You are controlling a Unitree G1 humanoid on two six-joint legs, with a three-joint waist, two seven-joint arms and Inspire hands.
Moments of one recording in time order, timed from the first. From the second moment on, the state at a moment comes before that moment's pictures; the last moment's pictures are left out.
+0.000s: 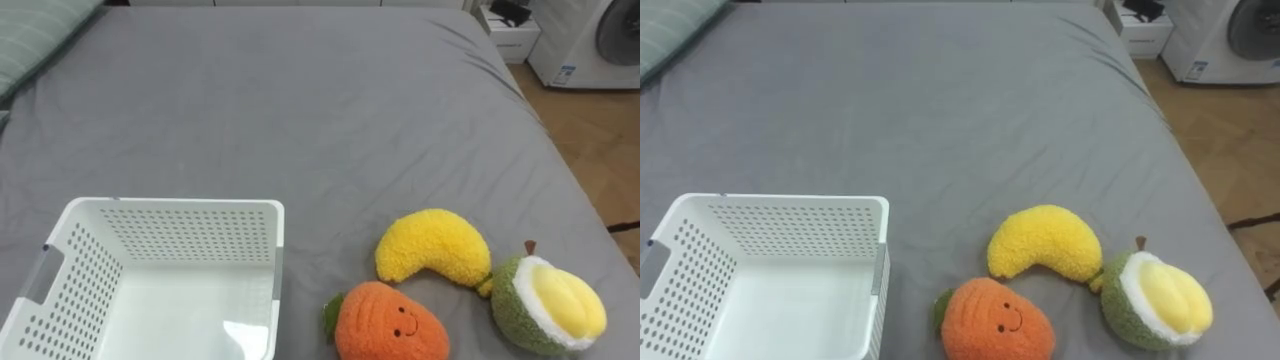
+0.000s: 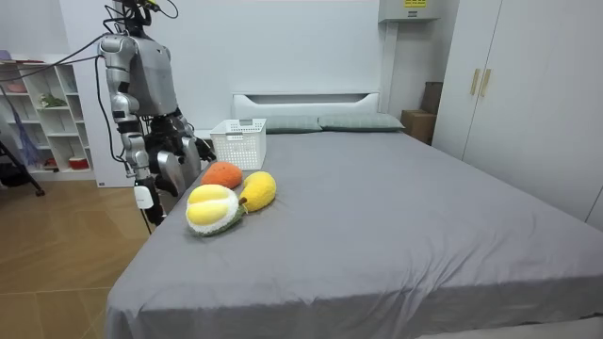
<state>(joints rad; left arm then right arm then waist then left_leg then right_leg) 0.21 0.15 0.16 1.17 0.29 0.00 0.37 0.12 -0.19 -0.03 1.33 0.47 0.00 0.00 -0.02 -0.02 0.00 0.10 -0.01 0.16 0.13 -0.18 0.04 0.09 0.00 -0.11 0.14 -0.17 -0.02</state>
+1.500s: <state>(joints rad) 0.21 0.16 0.24 1.12 0.29 0.00 0.35 0.08 -0.31 -0.35 0.92 0.48 0.01 -0.44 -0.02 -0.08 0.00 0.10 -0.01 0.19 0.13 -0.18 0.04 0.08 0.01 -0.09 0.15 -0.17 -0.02</state>
